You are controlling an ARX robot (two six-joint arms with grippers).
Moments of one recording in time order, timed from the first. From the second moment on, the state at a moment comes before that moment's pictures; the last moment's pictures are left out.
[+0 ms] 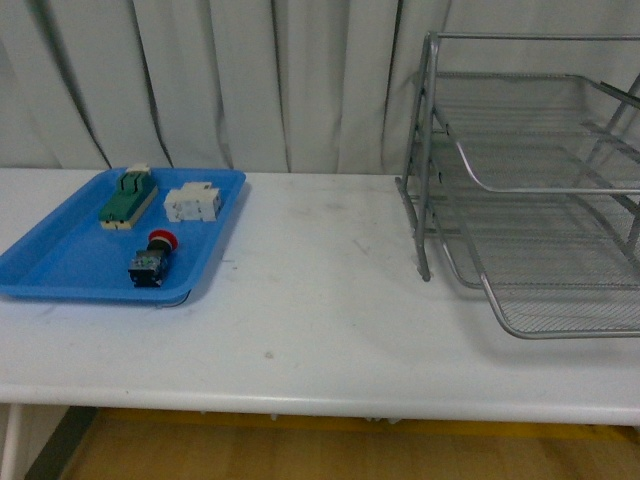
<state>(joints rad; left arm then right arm) 0.00 0.01 0.01 0.00 0.00 0.00 0.00 0.00 0.01 0.00 0.00 0.00</state>
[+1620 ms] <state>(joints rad) -0.01 2.27 1.38 0.05 -0.11 -0.02 0.00 0.00 0.01 0.00 0.00 0.00</state>
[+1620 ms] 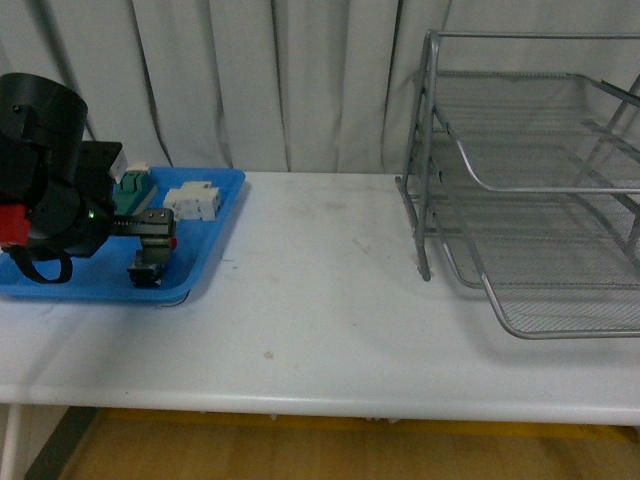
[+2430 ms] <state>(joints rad) -0.04 2.35 1.48 0.00 -0.10 0.01 0.00 0.00 0.01 0.00 0.00 0.00</state>
